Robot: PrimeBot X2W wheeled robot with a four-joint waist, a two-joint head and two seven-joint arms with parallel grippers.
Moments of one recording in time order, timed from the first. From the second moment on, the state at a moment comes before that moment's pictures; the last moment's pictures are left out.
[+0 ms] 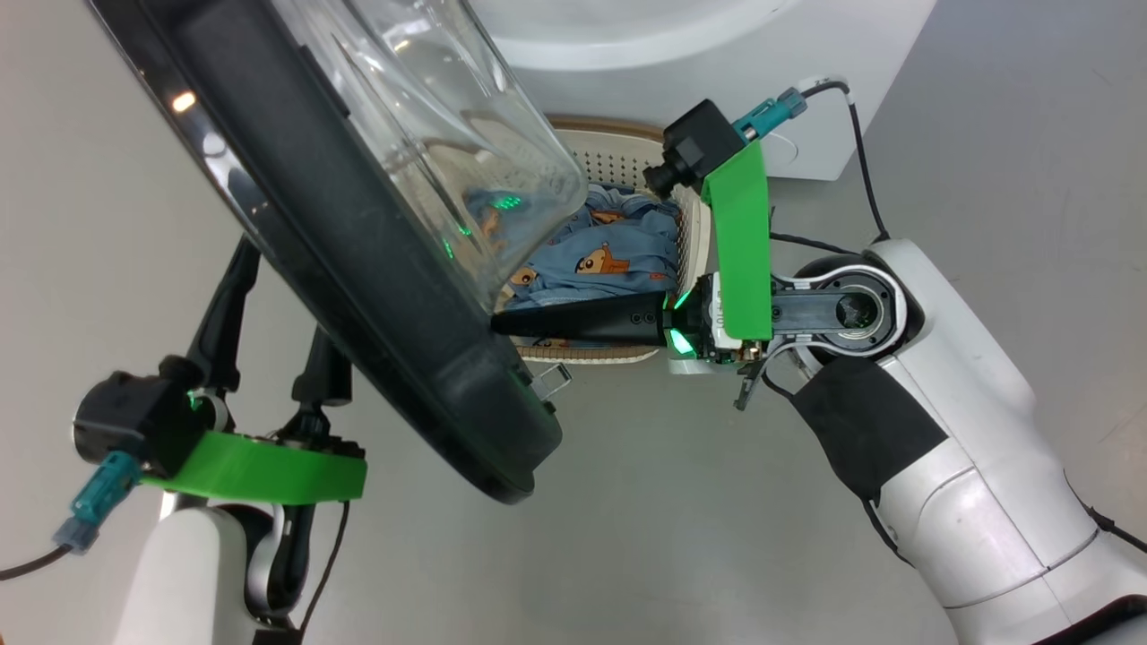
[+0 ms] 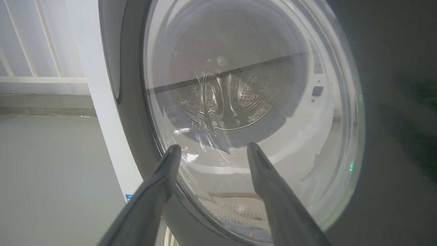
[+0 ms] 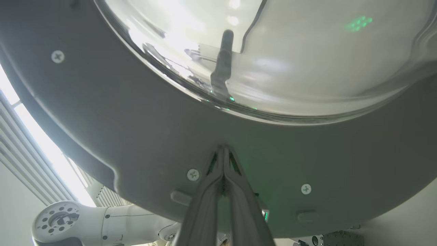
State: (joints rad) left arm -0.35 0.02 -0.06 0.05 -0.24 -0.13 -0.26; right arm -0.89 -0.09 0.45 0.42 1.66 0.13 1.10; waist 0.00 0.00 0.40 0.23
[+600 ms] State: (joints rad) left arm -0.32 0.02 -0.04 0.09 -0.24 -0.13 -0.26; right arm -0.77 -0.16 0.44 0.39 1.78 0.13 0.94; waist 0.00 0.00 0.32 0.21
